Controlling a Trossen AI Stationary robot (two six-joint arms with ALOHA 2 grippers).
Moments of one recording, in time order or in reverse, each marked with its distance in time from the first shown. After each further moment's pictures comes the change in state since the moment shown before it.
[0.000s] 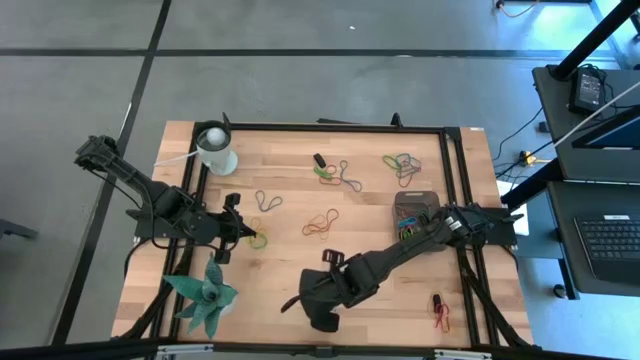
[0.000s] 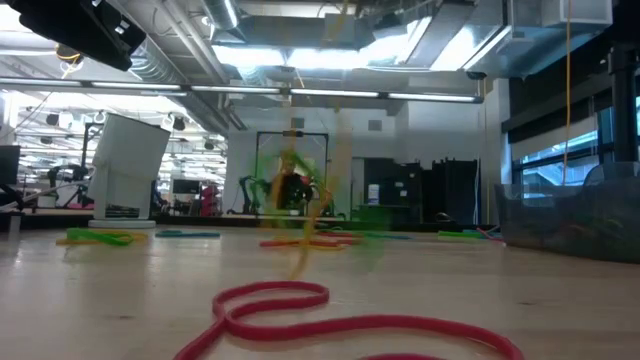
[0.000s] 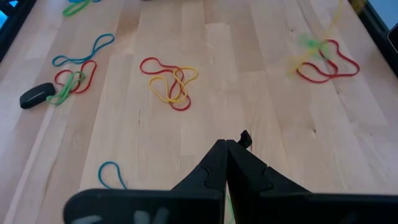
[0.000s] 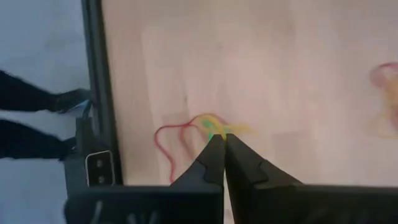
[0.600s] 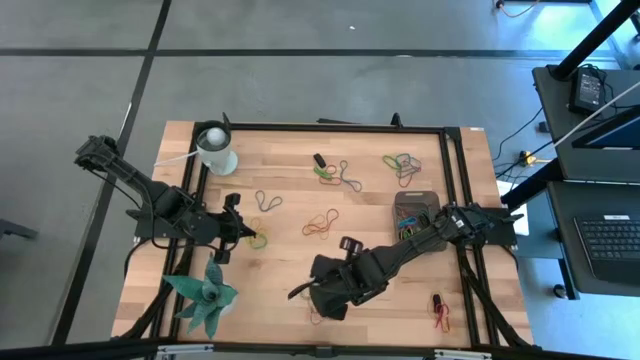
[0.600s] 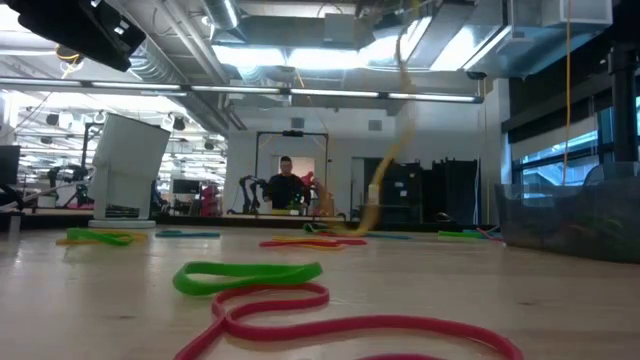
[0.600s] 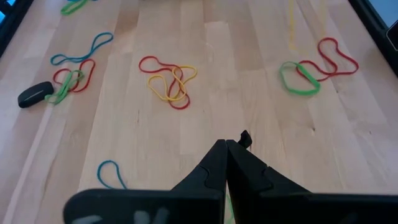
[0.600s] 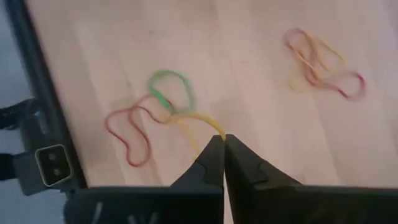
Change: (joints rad) left arm 0.000 0.000 0.000 -0.004 0.005 0.000; right arm 0.009 -0.021 0.080 -0.281 0.111 0.174
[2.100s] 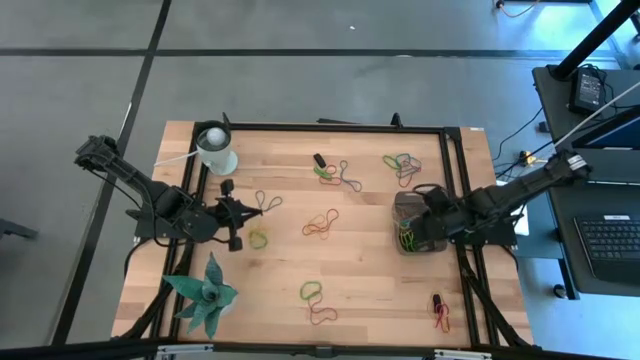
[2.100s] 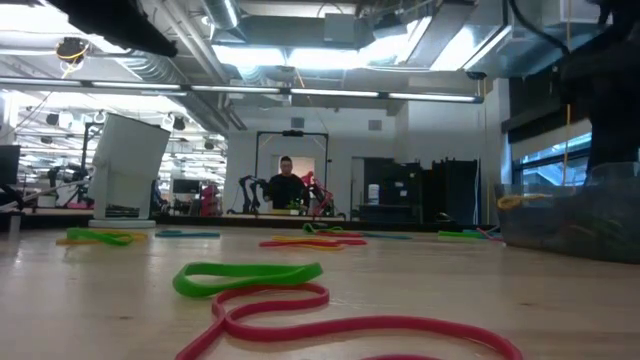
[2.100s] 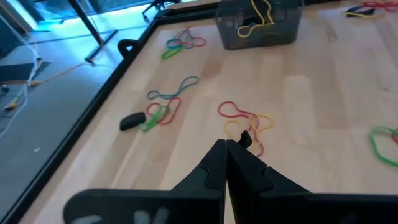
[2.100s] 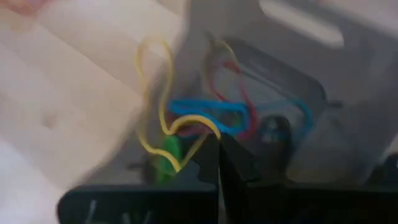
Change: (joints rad) left arm 0.001 0.000 0.000 0.099 -0.358 0.008; right arm -0.104 -1.406 -1.773 0.412 0.049 0.588
